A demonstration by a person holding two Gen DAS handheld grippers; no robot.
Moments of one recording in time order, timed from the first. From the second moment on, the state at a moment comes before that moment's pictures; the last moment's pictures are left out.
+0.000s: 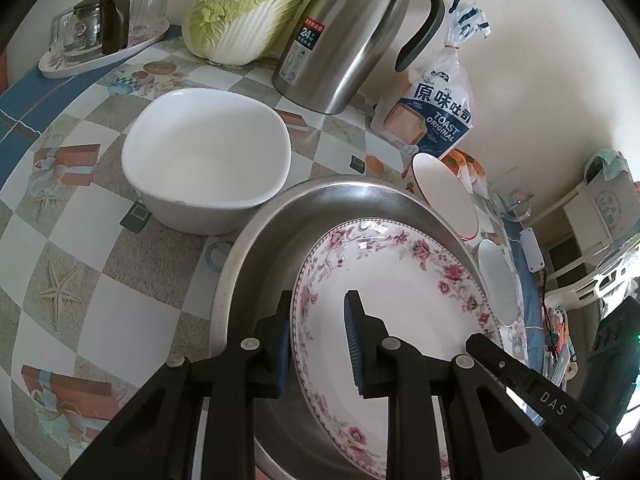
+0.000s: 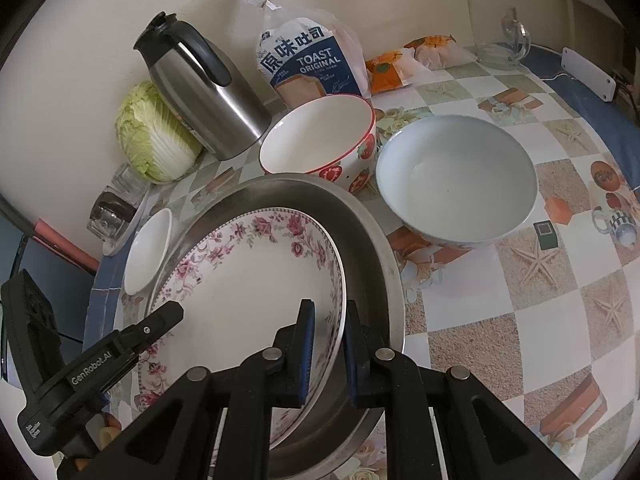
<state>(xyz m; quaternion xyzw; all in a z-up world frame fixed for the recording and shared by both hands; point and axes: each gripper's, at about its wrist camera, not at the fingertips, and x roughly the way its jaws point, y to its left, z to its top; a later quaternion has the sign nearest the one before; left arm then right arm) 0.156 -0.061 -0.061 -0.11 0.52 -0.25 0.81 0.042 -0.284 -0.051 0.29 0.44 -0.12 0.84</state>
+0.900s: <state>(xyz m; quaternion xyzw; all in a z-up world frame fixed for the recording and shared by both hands) 0.158 -0.063 -0.064 -0.09 0.52 -0.23 0.82 0.048 -0.276 -0.058 0.26 0.46 -0.13 0.84</state>
